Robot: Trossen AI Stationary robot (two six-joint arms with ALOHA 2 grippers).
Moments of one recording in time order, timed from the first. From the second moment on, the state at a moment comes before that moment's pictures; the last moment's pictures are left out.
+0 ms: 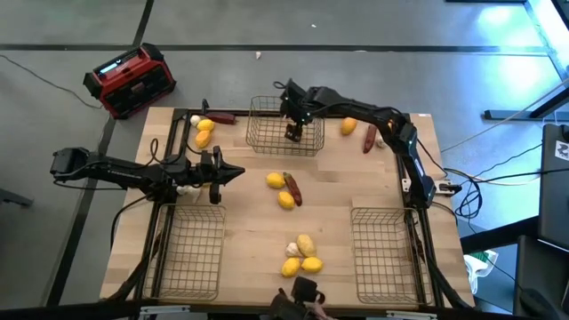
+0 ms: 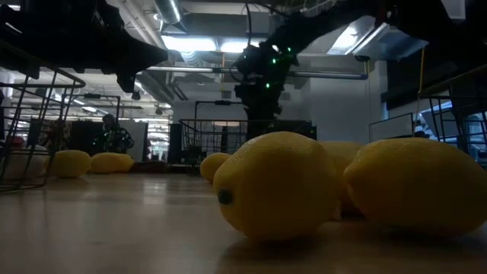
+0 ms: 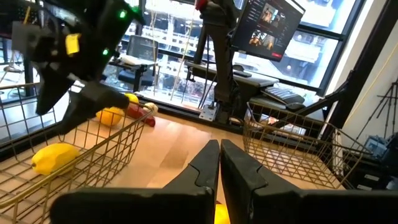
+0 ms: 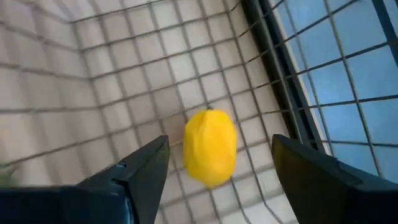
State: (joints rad) left arm 0.07 0.81 0.11 0.74 -0.10 -0.23; right arm -0.49 2.18 1.98 -0.91 0.04 -0.19
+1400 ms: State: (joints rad) left arm 0.07 0.81 0.11 0.74 -0.12 -0.24; right arm 0.03 1.98 1.89 -0.99 -0.05 -0.19
